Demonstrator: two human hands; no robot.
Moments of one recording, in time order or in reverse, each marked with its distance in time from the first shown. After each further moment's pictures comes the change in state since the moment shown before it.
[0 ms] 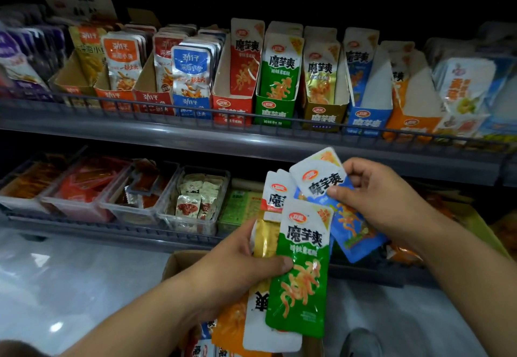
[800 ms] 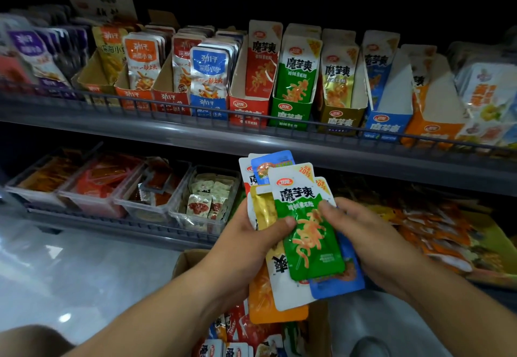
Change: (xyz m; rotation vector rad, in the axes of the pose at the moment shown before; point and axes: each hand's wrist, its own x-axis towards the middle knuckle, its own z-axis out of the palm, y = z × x) left_hand 0.011 0.005 0.004 -0.229 0.165 0.272; right_hand -0.026 0.012 0.048 0.387 -0.164 0.207
